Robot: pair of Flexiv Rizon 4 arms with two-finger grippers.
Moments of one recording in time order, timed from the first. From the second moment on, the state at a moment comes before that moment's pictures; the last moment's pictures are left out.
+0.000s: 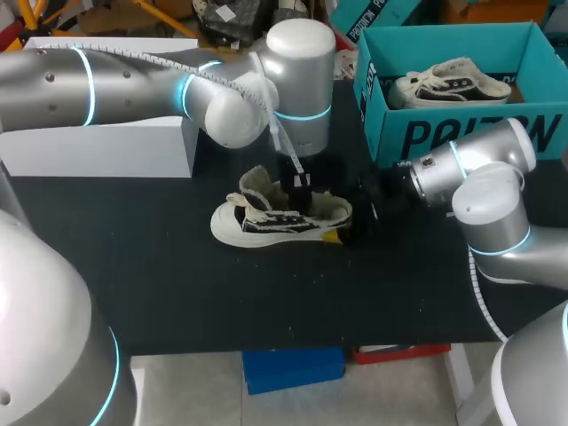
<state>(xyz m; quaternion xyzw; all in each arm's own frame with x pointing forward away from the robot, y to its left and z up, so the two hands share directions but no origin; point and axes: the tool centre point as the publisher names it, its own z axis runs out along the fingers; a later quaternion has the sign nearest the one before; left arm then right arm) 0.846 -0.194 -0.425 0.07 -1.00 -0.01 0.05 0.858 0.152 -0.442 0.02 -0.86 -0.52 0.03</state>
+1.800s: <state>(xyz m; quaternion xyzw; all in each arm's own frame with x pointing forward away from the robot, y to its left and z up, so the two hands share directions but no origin) 0.866 -0.179 -0.421 0.12 -0.97 0.03 -0.20 0.861 0.155 -0.441 0.02 -0.86 -0.52 0.03</state>
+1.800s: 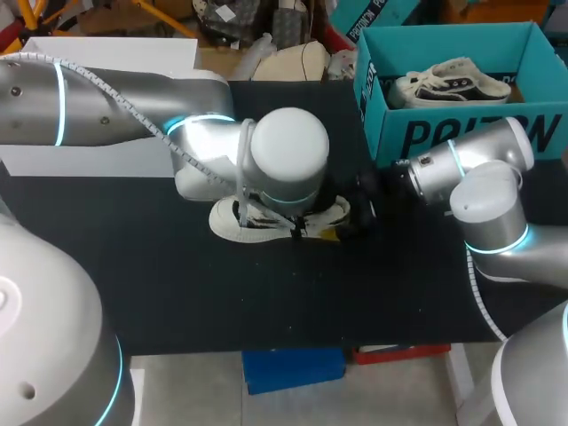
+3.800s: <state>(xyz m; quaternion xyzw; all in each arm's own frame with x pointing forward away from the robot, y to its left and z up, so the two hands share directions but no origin) 0.850 -0.197 -0.395 -0.03 -0.99 0.11 -0.10 0.858 0.154 -0.441 0.02 -0.86 -0.52 0.03</state>
